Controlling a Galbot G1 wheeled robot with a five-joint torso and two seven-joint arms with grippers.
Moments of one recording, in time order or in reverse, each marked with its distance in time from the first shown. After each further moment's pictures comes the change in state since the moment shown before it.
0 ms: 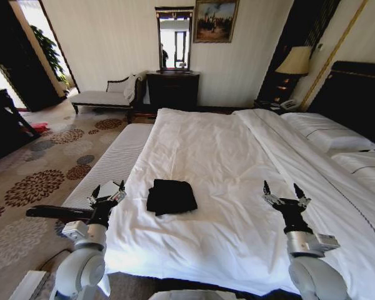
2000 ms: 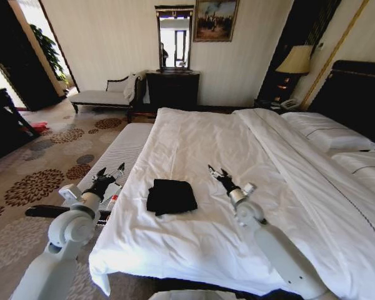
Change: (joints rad) left arm -0.255 0.274 -0.021 0.153 -0.315 0.155 -0.037; right arm 0.657 -0.284 -0.488 -0.445 0.564 -0.044 -0.038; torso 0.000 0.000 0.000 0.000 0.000
